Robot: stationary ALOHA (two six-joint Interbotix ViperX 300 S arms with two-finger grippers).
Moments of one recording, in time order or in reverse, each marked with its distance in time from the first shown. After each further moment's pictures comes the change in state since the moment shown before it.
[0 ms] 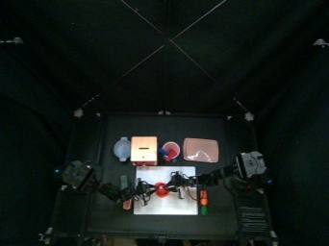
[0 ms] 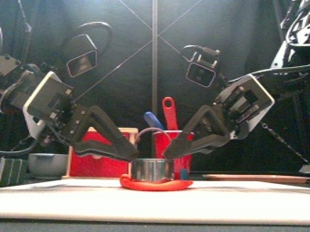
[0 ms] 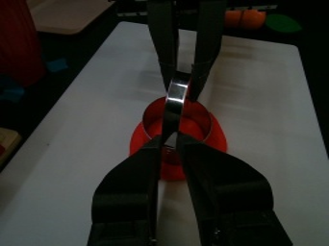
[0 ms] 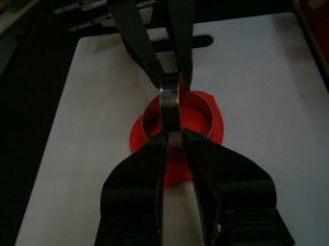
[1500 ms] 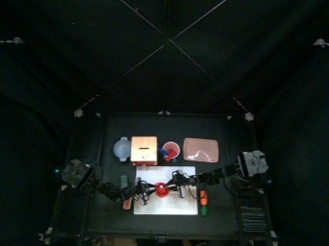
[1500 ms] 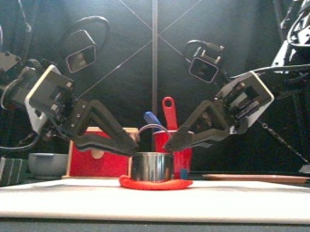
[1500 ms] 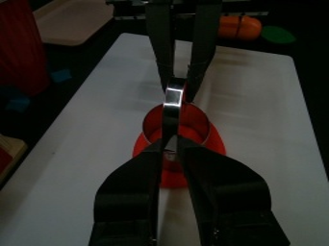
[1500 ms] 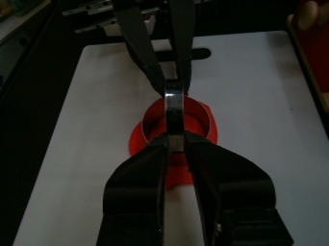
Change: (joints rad) left arm 0.000 -0.046 0.014 0.015 -0.041 0.005; right arm -0.015 -0.034 0.018 -0.049 -0.038 -0.005
